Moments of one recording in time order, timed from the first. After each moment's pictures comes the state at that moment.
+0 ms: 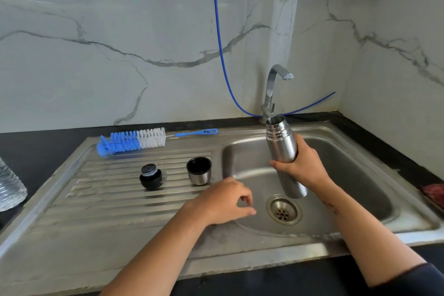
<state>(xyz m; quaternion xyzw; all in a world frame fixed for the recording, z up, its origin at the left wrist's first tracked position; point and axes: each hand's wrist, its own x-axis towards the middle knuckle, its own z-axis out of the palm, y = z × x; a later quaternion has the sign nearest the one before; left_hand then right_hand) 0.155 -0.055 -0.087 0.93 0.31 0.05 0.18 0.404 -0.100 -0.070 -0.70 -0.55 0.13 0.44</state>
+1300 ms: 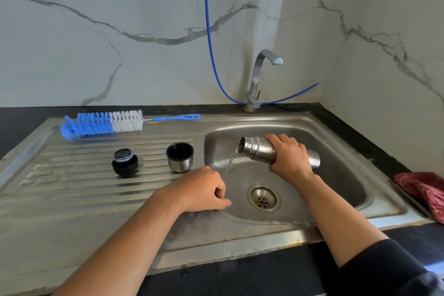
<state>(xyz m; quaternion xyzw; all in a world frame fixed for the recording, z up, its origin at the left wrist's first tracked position) 0.146 -0.050 -0.088 0.94 0.29 0.04 0.18 0.421 -0.087 -0.101 -0.79 -0.60 -0.08 0.13</state>
